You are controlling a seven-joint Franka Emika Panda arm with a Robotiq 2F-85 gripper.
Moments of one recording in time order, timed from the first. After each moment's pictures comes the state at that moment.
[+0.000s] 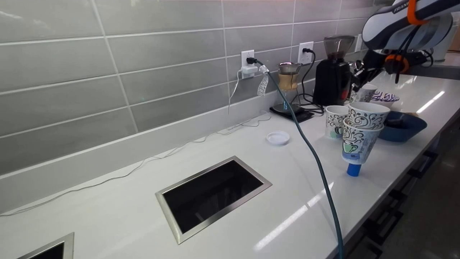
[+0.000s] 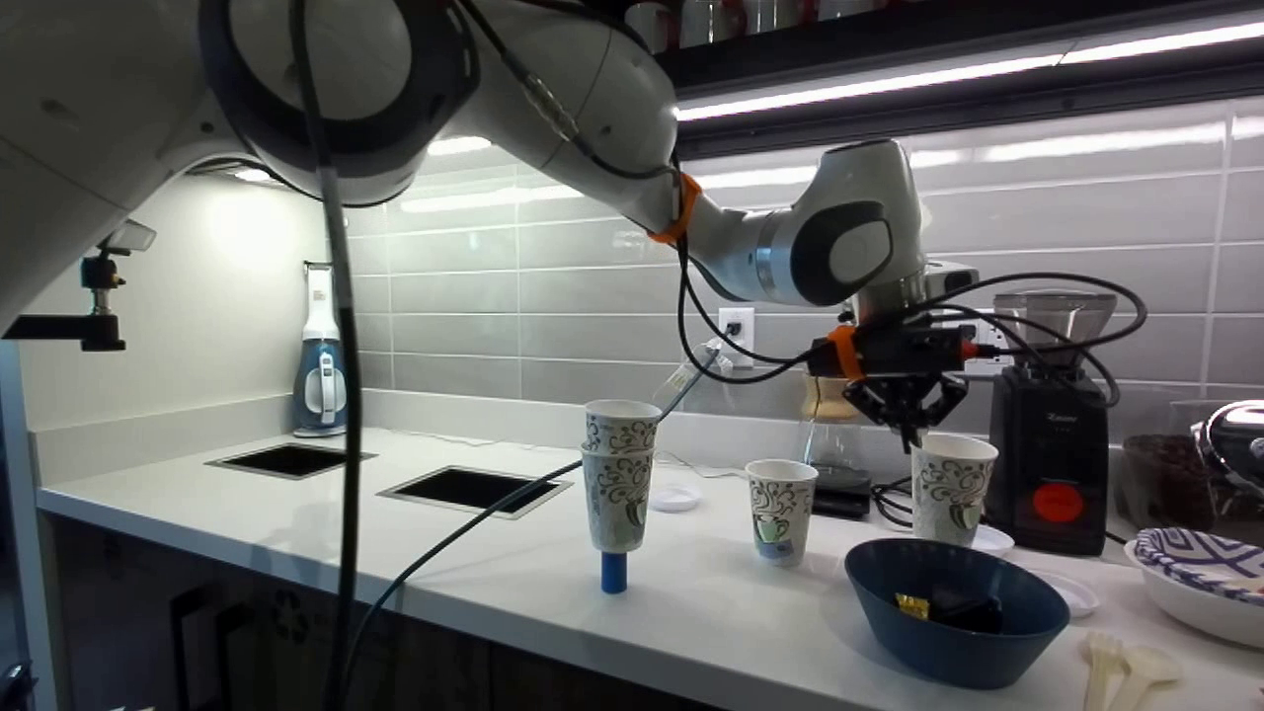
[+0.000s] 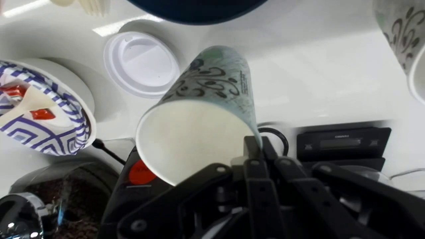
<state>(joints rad) -0.14 0.73 0.06 -1.22 0.02 2.40 -0.48</state>
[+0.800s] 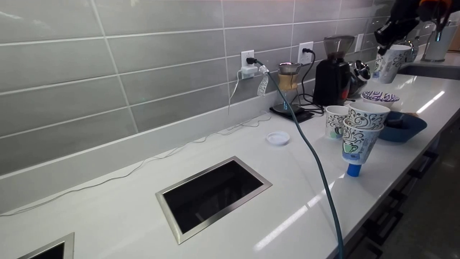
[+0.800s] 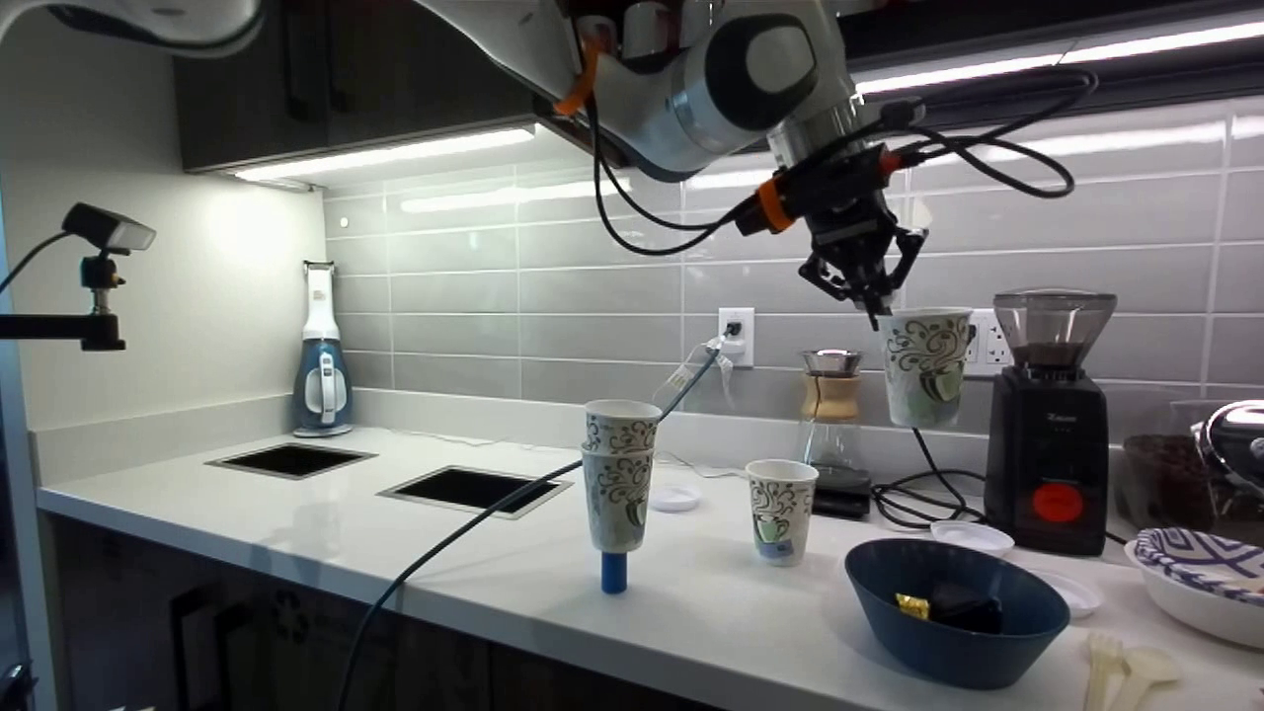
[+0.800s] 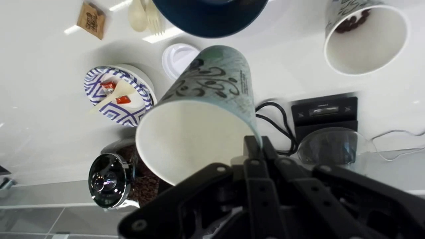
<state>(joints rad) -0.08 0.30 0.00 -1.54 -0.09 2.35 -0.29</state>
